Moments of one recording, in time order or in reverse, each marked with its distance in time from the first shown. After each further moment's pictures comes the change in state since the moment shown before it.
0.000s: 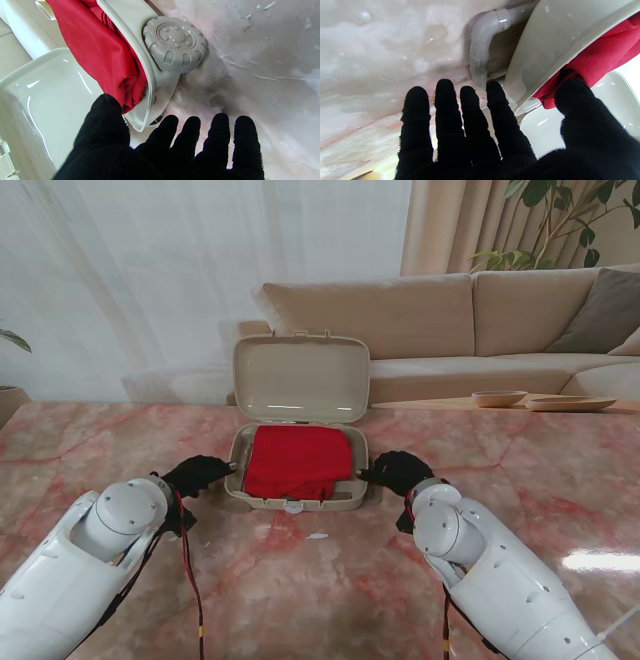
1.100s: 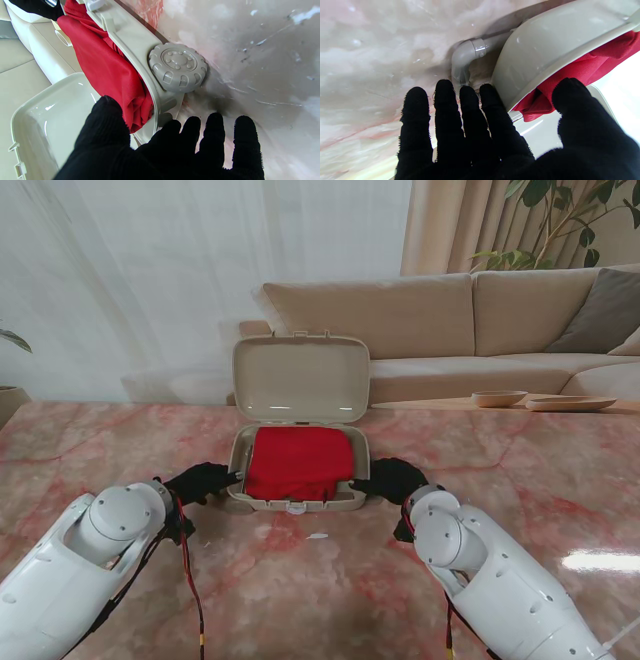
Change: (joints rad) left arm 0.016 0.029 0.007 -0.015 -0.014 -0.073 -0.093; right arm -0.034 0.018 -0.003 -0.040 -0.020 -0.068 0.034; left_hand 0.000 0.019 0.000 0.000 -0.020 0.049 -0.067 -0.019 0.000 0.001 0.000 0.003 0.000 -0.073 0.000 0.014 0.000 0.000 0.000 0.017; right_hand 0.024 0.000 -0.010 0.001 -0.004 0.082 -0.005 -0.006 0.001 0.000 0.001 0.000 0.000 0.001 0.000 0.000 0.000 0.000 0.000 0.000
